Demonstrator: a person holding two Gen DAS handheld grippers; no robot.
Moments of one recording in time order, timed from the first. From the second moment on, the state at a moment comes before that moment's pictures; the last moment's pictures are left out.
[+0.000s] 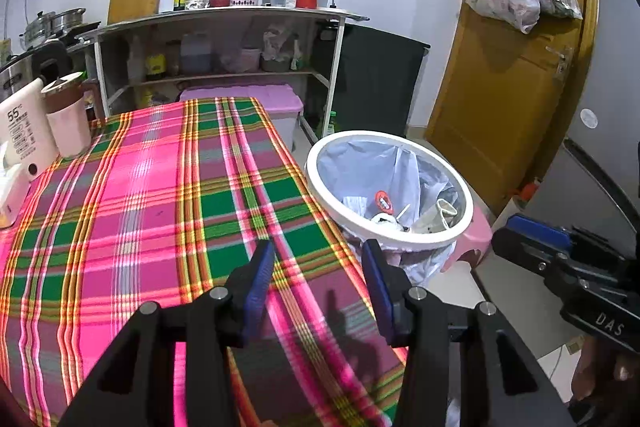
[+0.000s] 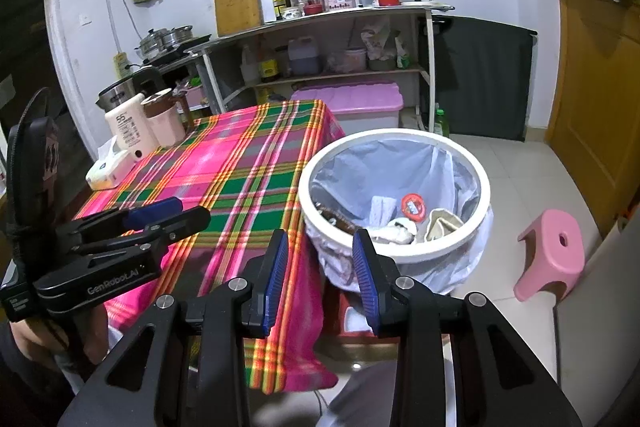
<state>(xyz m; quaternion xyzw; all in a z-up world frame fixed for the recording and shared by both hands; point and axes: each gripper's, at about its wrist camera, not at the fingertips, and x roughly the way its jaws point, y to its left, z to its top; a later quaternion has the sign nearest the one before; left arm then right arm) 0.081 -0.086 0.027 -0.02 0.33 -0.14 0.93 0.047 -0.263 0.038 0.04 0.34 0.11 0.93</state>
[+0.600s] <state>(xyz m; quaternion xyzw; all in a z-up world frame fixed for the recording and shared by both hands) 0.058 -0.081 0.027 -0.02 0.33 -0.13 0.93 0.029 -0.254 0.036 0.03 0.34 0.11 0.93</state>
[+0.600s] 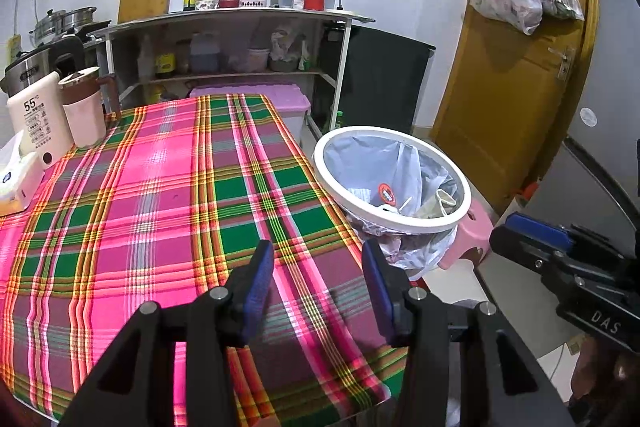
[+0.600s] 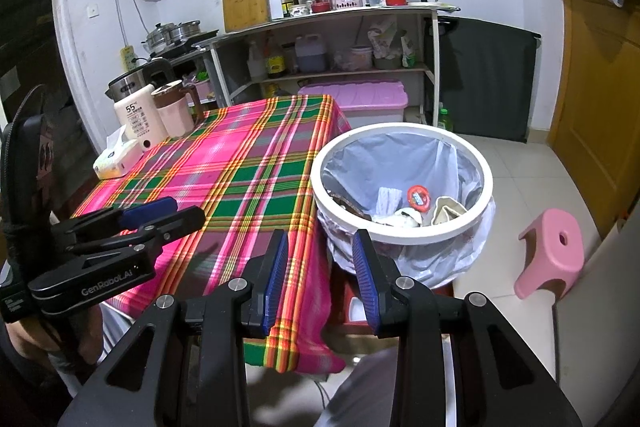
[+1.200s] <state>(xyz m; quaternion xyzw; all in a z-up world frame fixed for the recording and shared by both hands) 0.054 -0.079 0.028 -0.02 0.33 -0.13 0.94 0.029 -0.253 0.036 0.03 0.34 0.11 0.93</state>
